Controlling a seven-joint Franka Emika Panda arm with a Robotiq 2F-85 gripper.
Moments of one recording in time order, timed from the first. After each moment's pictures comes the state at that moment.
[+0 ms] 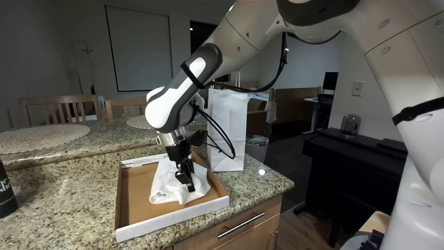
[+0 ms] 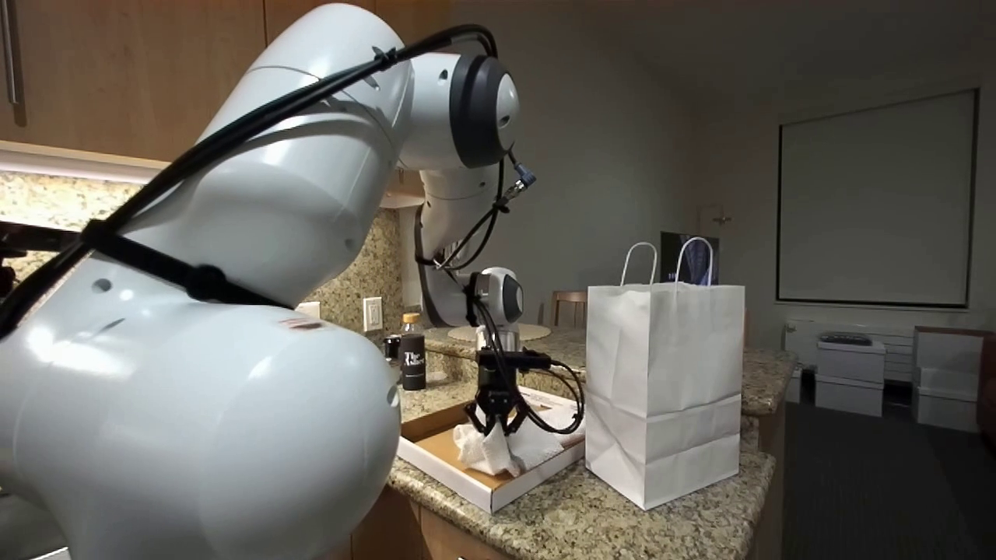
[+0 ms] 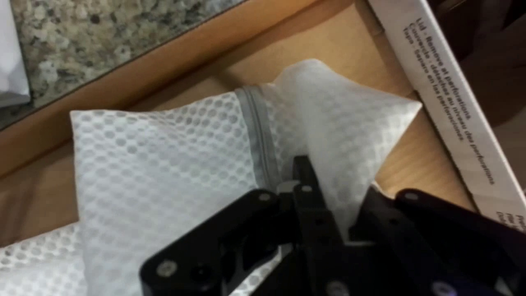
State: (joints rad) arm 0.20 0.55 0.20 -1.84 -0.18 2.03 -0.40
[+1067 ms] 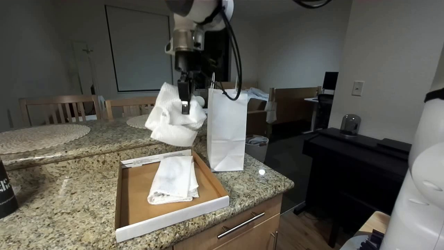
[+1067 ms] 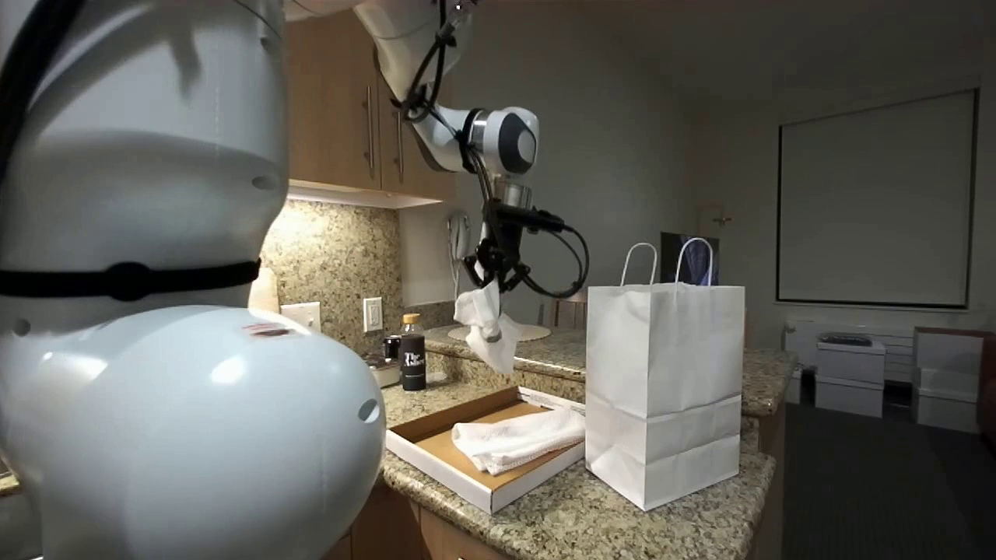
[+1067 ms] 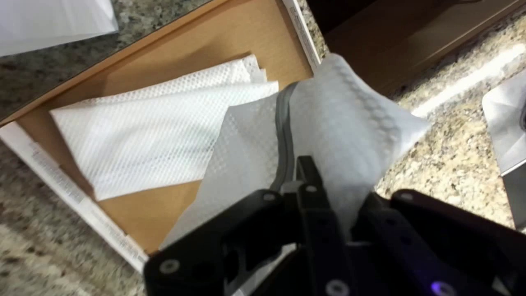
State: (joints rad) arm 0.06 0.02 0.24 -1.87 0.16 1.84 -0.68
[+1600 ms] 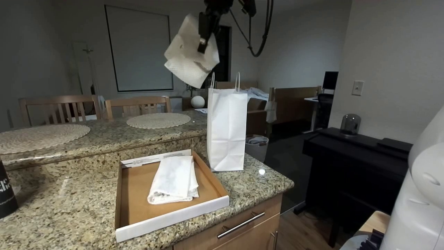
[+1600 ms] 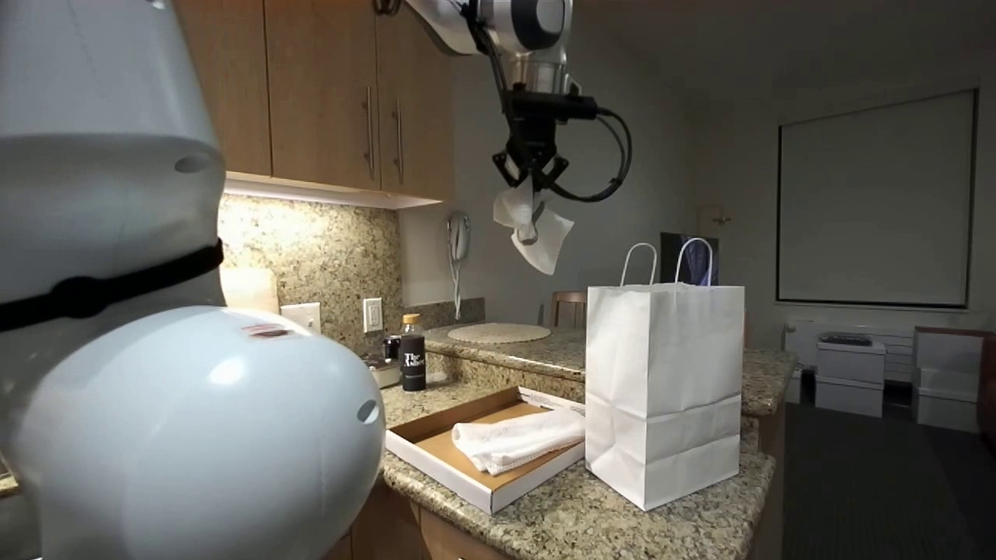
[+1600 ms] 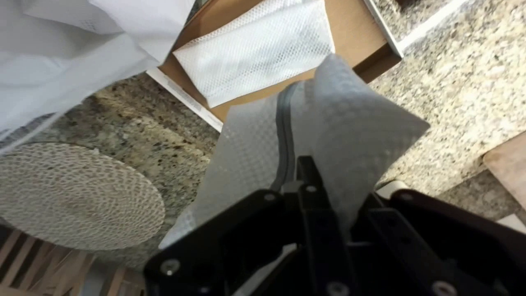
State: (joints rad) arm 0.06 -0.24 0.05 -1.81 0.27 1.84 -0.61
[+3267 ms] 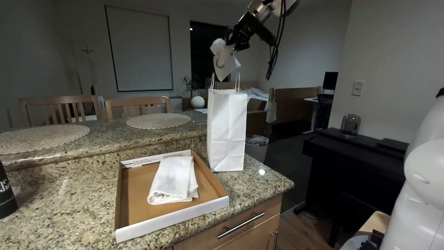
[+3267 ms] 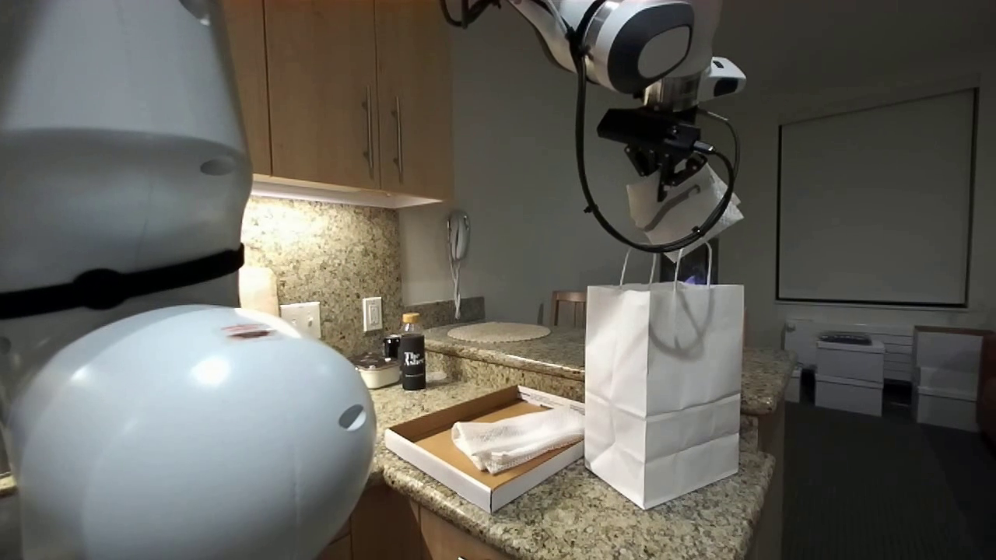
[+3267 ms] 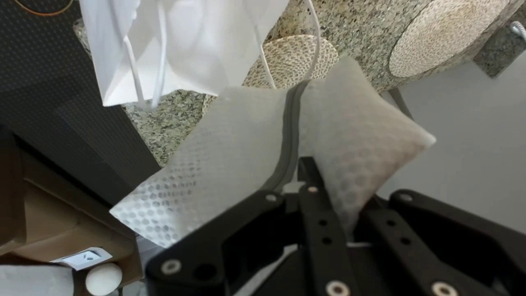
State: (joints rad) arm -0.01 -0.13 -0.17 -1.89 0.60 2.41 -0.31
